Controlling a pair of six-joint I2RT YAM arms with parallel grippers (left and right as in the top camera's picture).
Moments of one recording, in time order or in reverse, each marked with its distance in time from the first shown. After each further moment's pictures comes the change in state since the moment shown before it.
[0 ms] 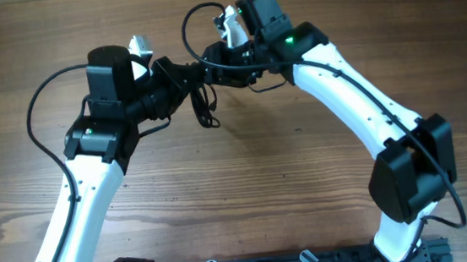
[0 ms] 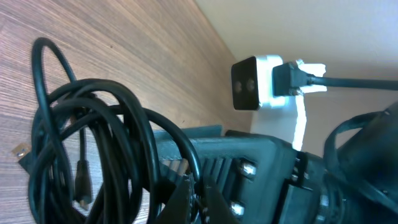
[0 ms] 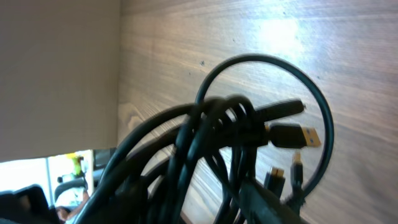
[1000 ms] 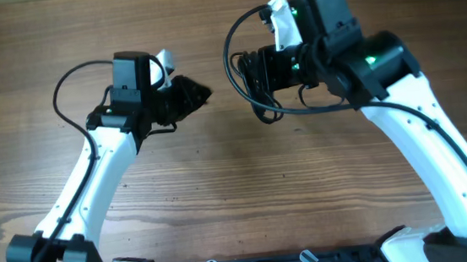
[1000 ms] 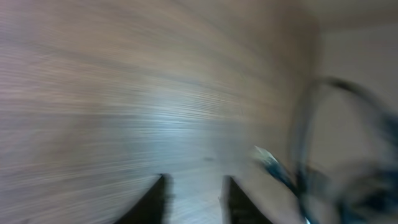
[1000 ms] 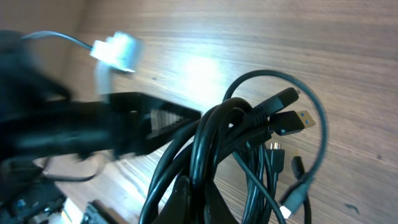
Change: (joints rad) left arm 0.009 0.199 -0.043 -0.043 0.061 0.355; right arm -0.035 -0.372 0.001 -0.352 0.358 -0.284
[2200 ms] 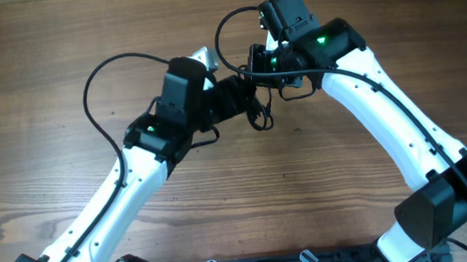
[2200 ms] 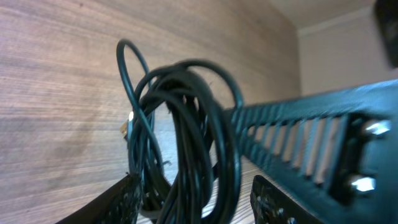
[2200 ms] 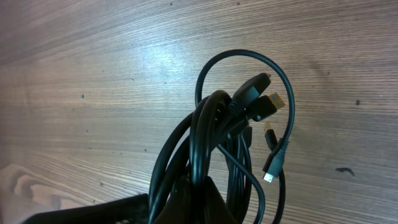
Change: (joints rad) left arm -0.314 -0.097 0.000 0.101 -0.292 -0.156; right arm 0.000 0.201 0.000 -0.018 0.137 0.253
